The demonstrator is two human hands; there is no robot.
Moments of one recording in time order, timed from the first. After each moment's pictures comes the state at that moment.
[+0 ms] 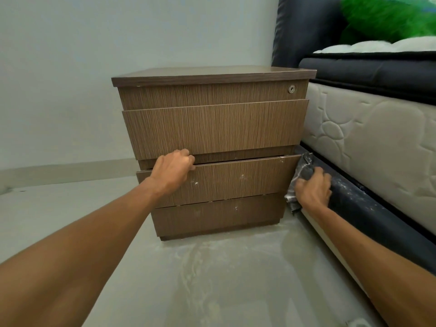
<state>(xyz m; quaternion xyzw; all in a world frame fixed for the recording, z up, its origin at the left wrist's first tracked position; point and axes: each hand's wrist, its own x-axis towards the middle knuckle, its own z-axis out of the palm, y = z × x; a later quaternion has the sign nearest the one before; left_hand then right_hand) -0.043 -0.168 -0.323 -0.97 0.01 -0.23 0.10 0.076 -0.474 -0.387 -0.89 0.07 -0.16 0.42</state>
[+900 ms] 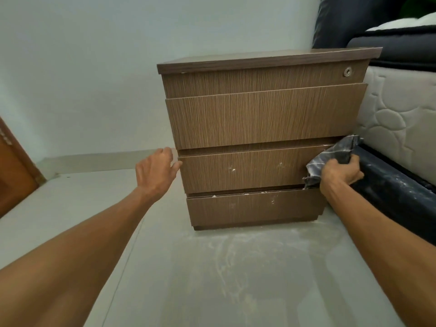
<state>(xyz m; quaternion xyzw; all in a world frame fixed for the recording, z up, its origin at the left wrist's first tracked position) -0.102 -0.081 -0.348 -0.92 -0.24 -0.31 0.03 0.105 -0.395 -0.382 -0.67 0.22 -0.20 0.68</state>
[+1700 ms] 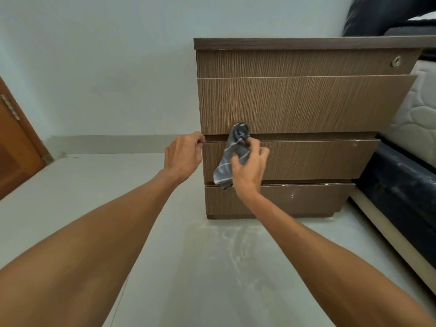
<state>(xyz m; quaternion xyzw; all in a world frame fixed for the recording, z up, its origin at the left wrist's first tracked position) -0.094 -0.061 -0.358 -0.92 -0.17 -0.34 -0.13 -0.029 -0.195 -0.397 -0.74 -0.17 -0.12 0.64</state>
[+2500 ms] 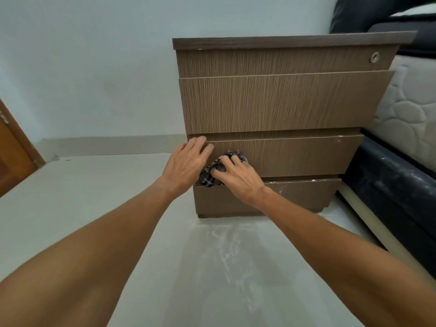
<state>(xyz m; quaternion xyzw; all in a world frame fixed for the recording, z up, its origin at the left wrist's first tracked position) -0.088 -0.083 -0.381 -0.95 0.00 -0.27 0.18 0.004 -0.243 -0.420 -0.79 -0.55 -0.26 0.01</state>
